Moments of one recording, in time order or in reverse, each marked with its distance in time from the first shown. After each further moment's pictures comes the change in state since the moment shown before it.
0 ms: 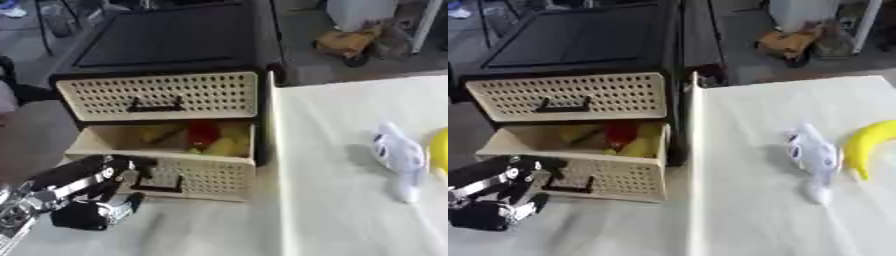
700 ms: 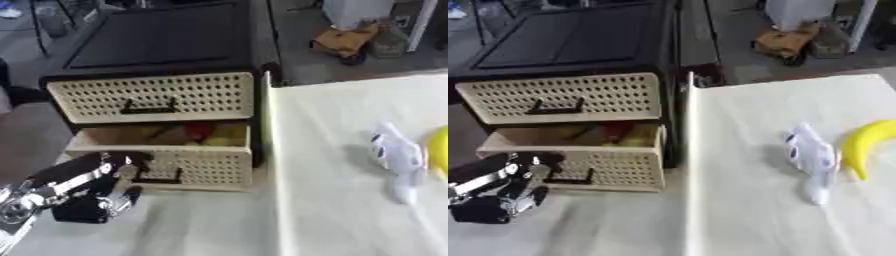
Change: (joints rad) left arm -0.018 0.004 0.018 0.051 0.009 0.018 0.036; right arm -0.001 0.003 0.000 0.000 0.007 0.004 0.013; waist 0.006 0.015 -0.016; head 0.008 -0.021
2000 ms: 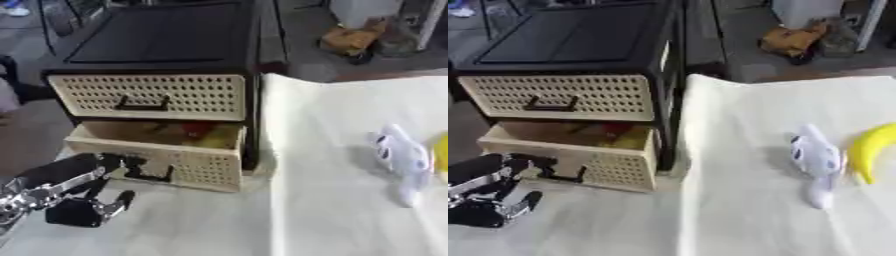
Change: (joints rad) left arm 0.039 0.028 0.013 -0.053 -0.205 0.031 -0.098; right arm 0.029 0.005 -0.006 0.000 0.016 0.015 0.010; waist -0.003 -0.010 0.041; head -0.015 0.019
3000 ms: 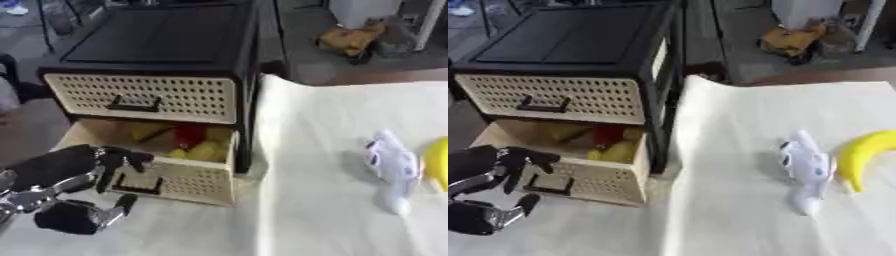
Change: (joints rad) left arm 0.012 0.003 0.012 -0.154 -0.029 -0.077 0.067; right arm -0.001 0.008 0.000 0.000 0.000 0.007 0.004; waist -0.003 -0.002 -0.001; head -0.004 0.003
